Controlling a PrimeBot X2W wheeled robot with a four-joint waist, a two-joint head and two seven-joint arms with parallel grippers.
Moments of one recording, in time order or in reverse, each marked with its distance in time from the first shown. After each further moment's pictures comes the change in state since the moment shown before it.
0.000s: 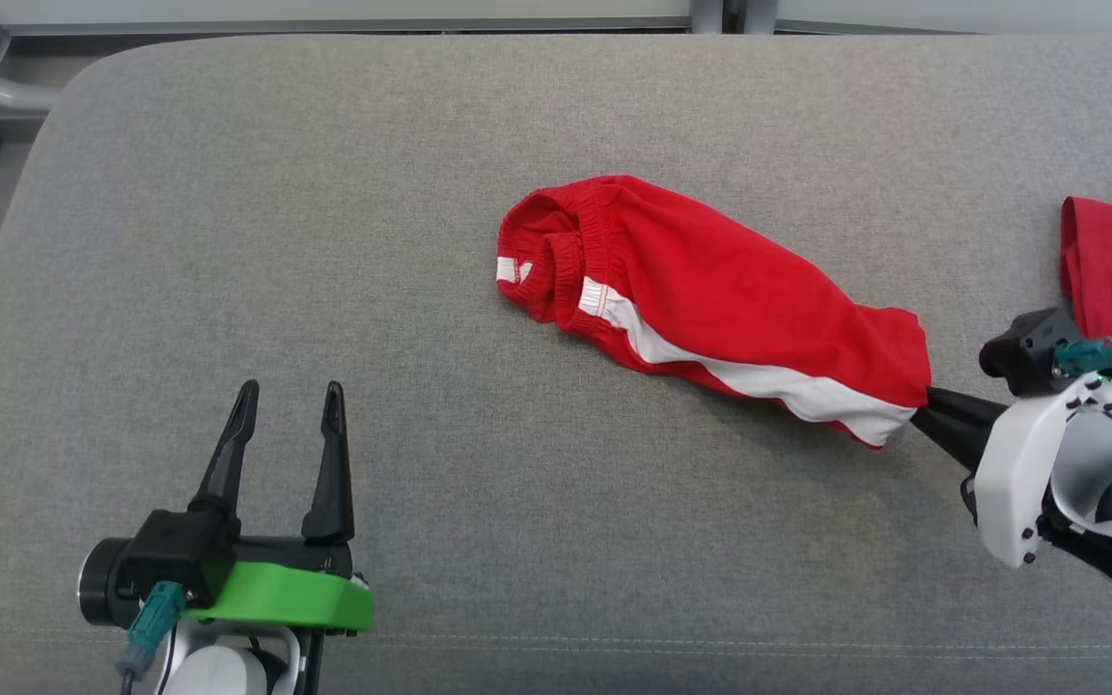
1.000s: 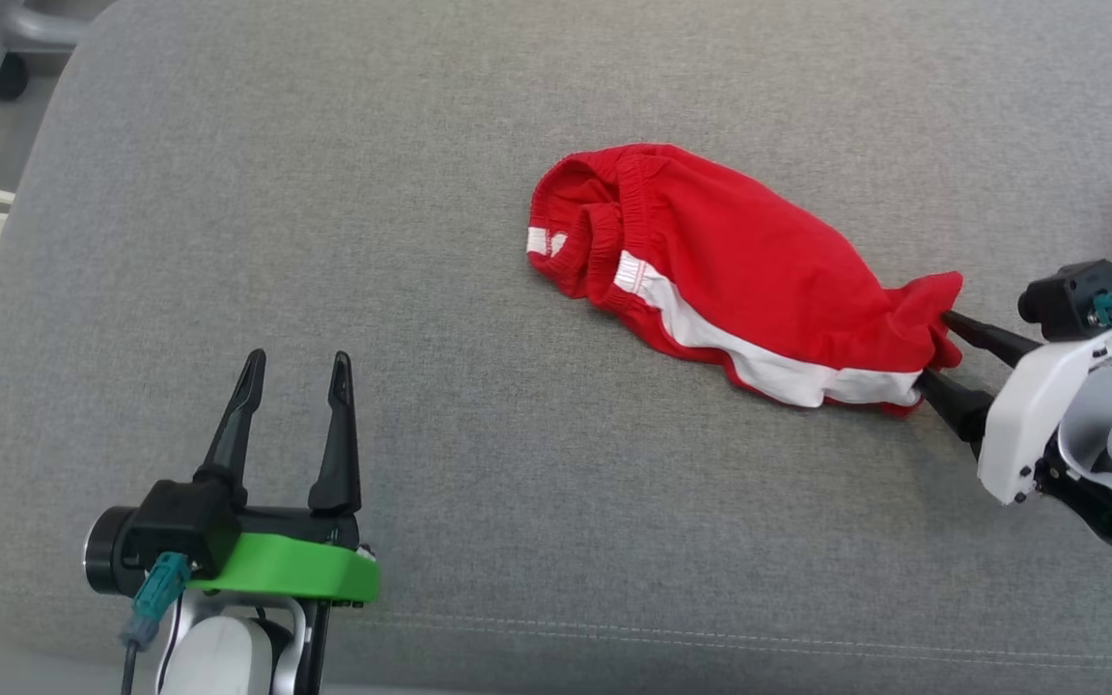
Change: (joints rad) left arm -0.058 -0.001 -0.019 0.017 -0.009 0.001 -0.001; right arm -0.255 0.039 0.274 0.267 0.327 0.000 -0.173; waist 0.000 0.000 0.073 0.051
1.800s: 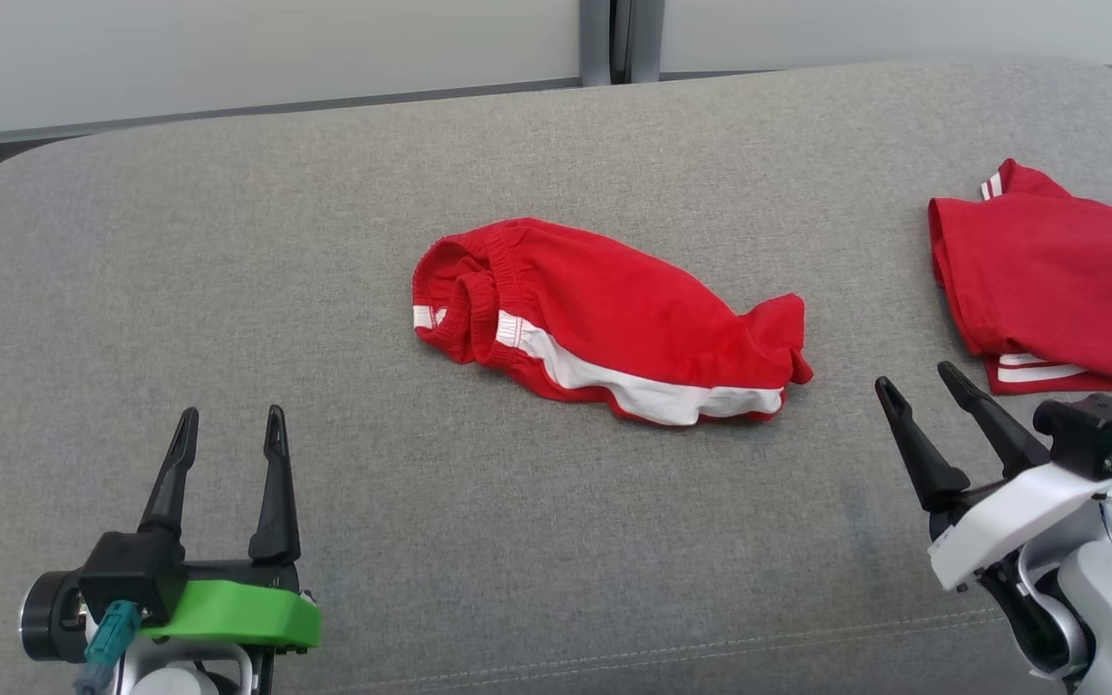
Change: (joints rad) left arm 0.081 0.039 0.084 0.004 0.028 0.014 0.000; right arm 0.528 0.266 -0.702 -0.133 -0.398 0.000 -0.143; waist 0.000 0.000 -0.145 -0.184
